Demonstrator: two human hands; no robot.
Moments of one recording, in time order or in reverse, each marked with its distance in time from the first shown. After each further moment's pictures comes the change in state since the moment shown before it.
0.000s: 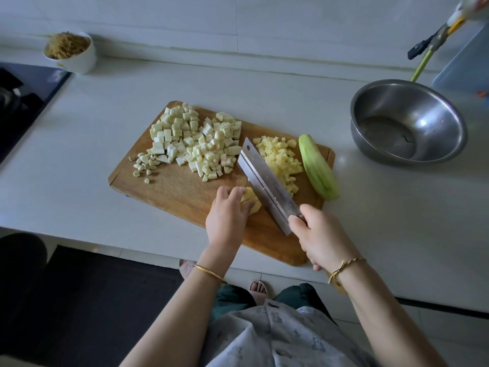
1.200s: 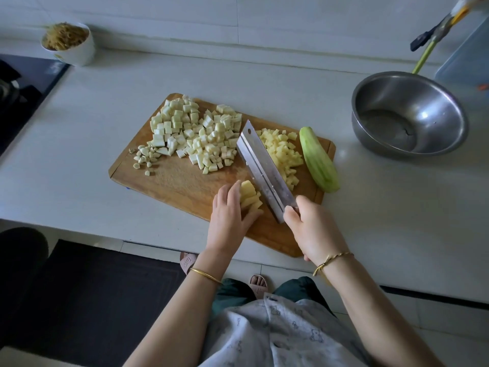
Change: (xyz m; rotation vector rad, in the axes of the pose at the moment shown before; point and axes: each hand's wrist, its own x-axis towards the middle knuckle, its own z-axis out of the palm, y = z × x) left_hand -0.020 -0.013 0.006 -0.145 -0.012 0.127; right_hand -0.004 -0.011 0.012 -0.064 0.098 -0.017
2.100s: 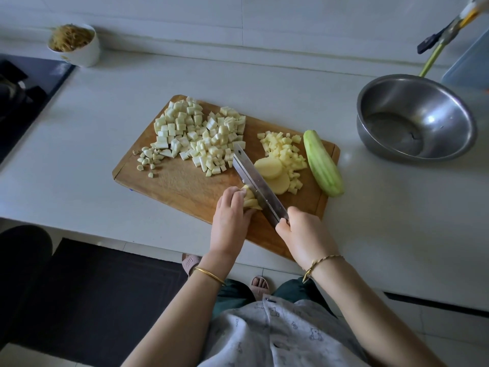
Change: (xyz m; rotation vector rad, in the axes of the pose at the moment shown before) left_hand 0.004 -0.003 0.005 0.053 0.080 0.087; right_hand 0.009 0.000 0.017 -0.176 -0.104 0.010
